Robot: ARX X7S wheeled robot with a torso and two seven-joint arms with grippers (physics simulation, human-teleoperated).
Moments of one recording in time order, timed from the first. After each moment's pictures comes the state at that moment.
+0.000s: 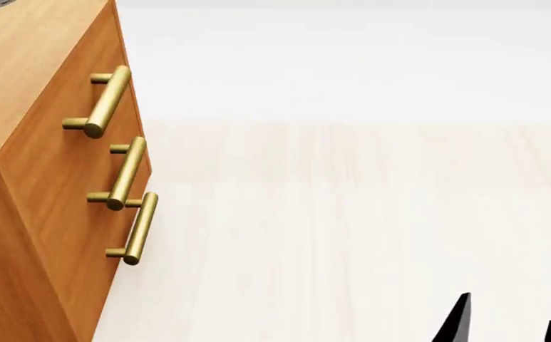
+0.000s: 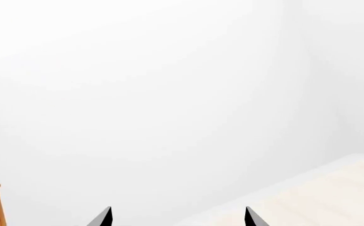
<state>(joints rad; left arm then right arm) -1.83 -0.05 -0.75 -0.68 -0.49 -1.21 -1.19 -0.02 0.49 -0.39 0.03 0.60 -0.78 0.39</state>
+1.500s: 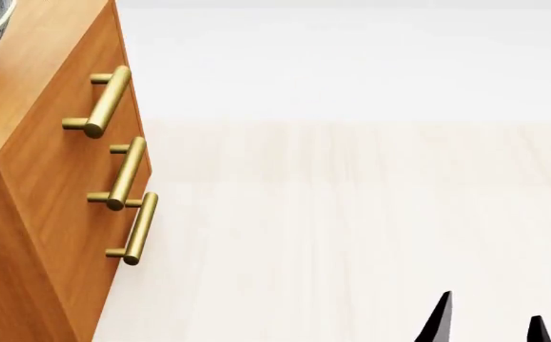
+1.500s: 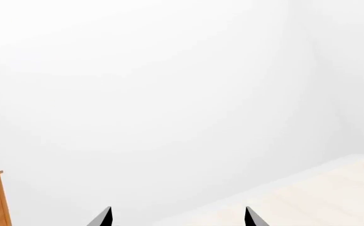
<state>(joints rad) -1.65 -0.13 -0.75 -0.54 -0.53 -1.21 -1.17 0.00 0.46 -0.39 0.06 0.57 -0.74 0.38</state>
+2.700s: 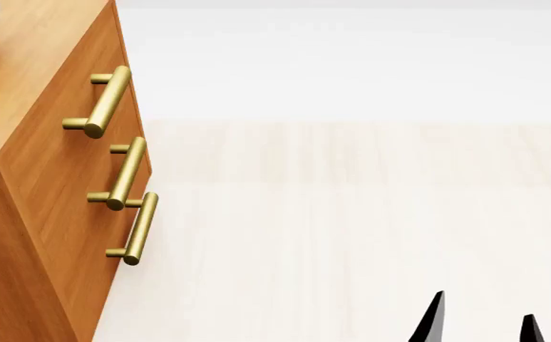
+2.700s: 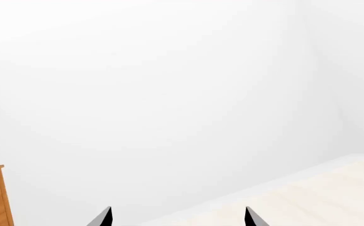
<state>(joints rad) -1.63 -0.17 -0.66 -0.61 -0.51 -1.16 -1.10 0.01 0.44 -0.38 0.07 0.55 -0.72 0.37</state>
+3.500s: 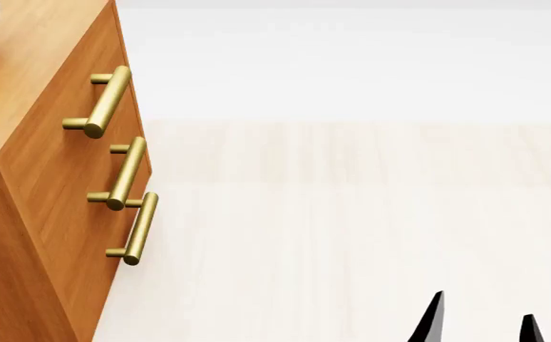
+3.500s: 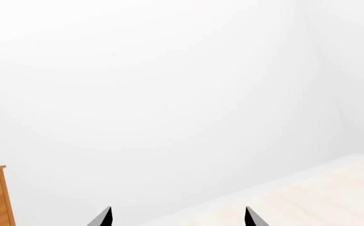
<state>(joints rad) -1.76 -0.11 -0.43 -0.54 -0.46 -1.22 -1.14 0.00 0.44 -0.37 0.06 0.55 -0.72 0.37</state>
